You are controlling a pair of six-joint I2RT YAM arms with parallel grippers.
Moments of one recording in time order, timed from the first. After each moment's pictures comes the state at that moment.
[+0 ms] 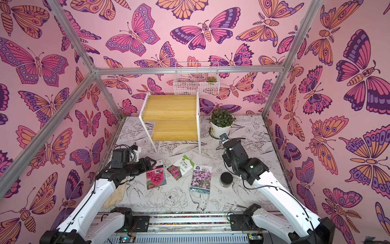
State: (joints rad) left arm -0.08 0.96 0.65 -0.55 0.43 -0.48; right arm 0.54 1.04 0.96 -0.71 0.49 -0.11
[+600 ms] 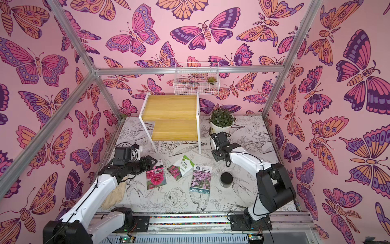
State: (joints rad) left arm -0.08 1.05 0.67 -0.52 0.44 -0.48; right arm 0.44 1.57 1.01 -0.46 0.17 -0.02
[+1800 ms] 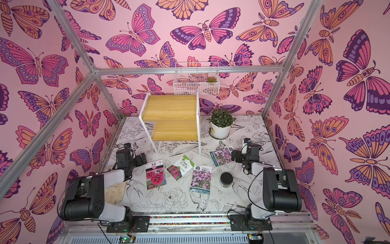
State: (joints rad) left arm 0.09 1.48 0.44 0.36 0.01 -0.14; right arm -0.07 1.50 0.53 0.28 -0.14 0.10
